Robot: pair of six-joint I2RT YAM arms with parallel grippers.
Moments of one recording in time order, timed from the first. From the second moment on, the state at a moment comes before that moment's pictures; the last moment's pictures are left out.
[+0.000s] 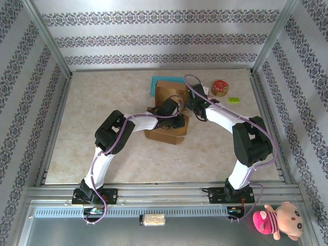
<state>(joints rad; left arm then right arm) -0.68 2.22 1.46 -0.05 0.32 -0.68 0.39 1.76 1.18 -0.28 0.22 0.66</state>
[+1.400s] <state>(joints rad) -0.66 1.84 1.04 0.25 0.12 -0.72 0.46 1.74 1.07 -0.23 0.27 0.76</state>
